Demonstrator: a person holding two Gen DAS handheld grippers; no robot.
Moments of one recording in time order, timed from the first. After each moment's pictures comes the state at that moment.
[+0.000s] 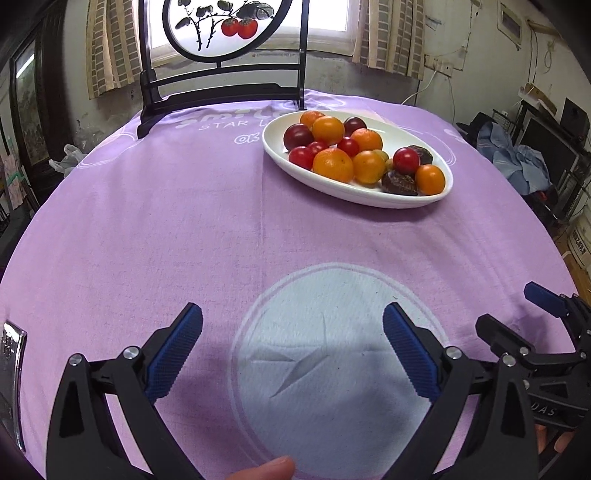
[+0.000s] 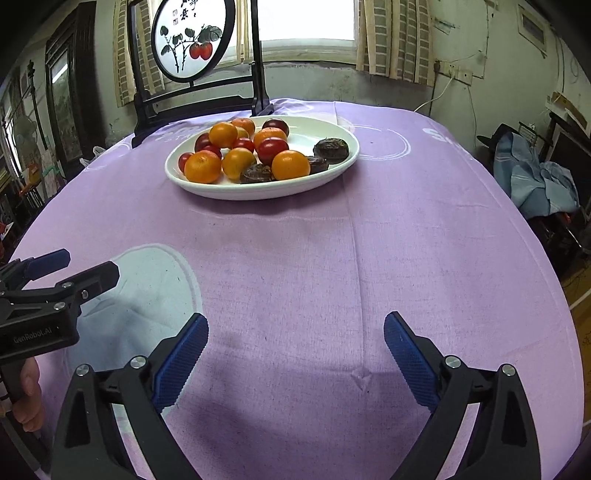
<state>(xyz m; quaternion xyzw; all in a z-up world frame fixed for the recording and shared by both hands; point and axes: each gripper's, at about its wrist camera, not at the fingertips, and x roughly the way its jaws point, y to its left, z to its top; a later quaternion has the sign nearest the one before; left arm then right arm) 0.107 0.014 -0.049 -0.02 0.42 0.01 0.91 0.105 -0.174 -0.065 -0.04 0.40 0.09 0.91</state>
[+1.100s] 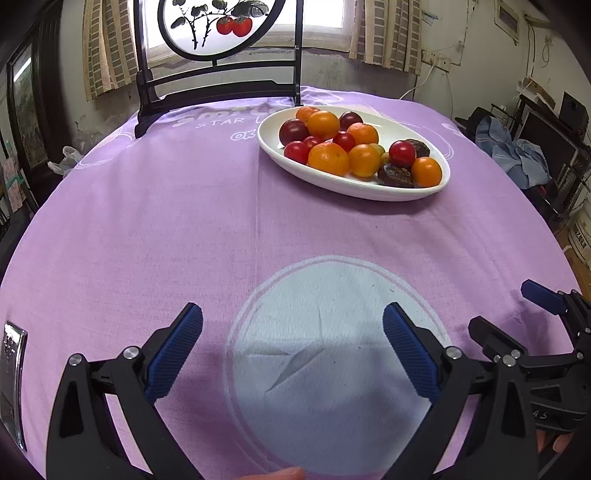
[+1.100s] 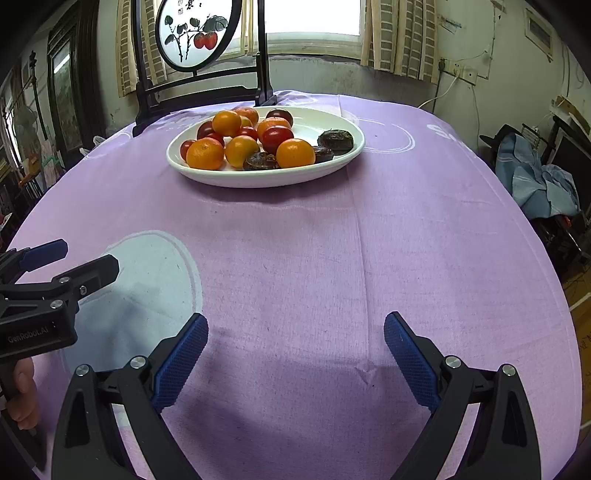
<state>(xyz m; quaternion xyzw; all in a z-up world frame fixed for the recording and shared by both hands) 0.106 0.011 -0.051 -0.01 0.42 0.01 0.91 0.103 -0.168 -0.071 -0.06 0.41 0.09 0.90</state>
